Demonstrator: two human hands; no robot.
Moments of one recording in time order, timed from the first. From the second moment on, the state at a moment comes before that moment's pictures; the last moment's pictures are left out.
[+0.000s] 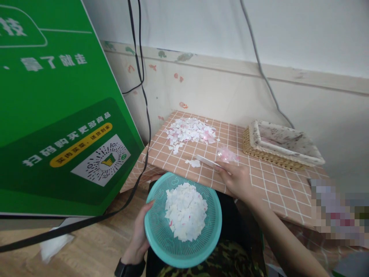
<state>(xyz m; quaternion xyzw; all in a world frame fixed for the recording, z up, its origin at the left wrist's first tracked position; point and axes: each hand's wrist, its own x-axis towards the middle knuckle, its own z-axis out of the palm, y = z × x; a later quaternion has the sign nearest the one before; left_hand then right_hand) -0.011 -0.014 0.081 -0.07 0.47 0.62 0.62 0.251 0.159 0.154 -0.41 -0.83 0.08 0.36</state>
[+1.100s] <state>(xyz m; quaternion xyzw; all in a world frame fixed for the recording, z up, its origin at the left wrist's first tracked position) -0.010 0.001 0.077 -0.07 0.43 0.67 0.59 0.251 0.136 0.163 -0.33 -0.86 0.22 0.32</state>
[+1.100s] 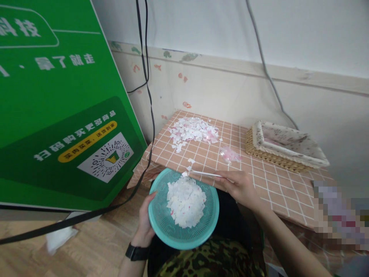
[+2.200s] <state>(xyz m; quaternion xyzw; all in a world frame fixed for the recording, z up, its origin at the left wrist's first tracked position) -0.020 -0.003 0.082 -0.08 0.42 0.67 0.61 0.198 0.175 0.165 -0.39 -0.82 0.19 0.38</state>
